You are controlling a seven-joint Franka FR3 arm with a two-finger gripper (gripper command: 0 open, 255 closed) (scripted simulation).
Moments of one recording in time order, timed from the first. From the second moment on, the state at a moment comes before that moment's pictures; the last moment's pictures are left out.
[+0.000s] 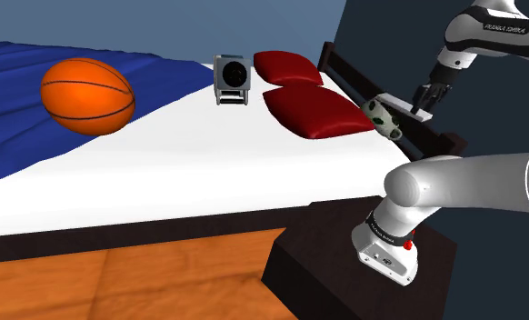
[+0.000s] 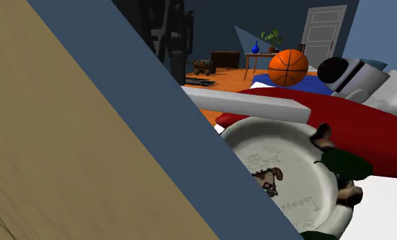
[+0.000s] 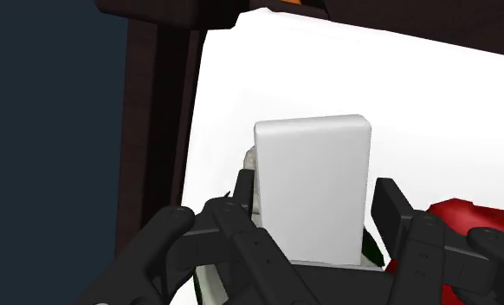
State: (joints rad) arm -0.46 -0.78 -0.58 -2.40 -0.40 1.68 -0.36
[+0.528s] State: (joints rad) arm -0.46 -0.76 -0.63 -2.48 -0.43 1.78 -0.37
